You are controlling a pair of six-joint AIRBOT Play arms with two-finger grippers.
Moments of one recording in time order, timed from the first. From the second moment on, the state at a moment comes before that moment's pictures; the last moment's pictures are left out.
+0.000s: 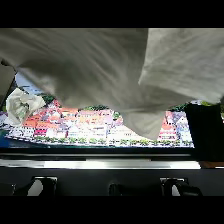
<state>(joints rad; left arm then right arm) 0.56 -0.86 1.88 0.62 -0.92 -1.43 -0.15 -0.66 1.72 -1.44 0.94 1.09</state>
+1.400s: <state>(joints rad) 0.34 -1.49 1.25 0.77 -1.10 -1.33 -0.22 -1.71 1.78 -1.01 1.22 1.03</state>
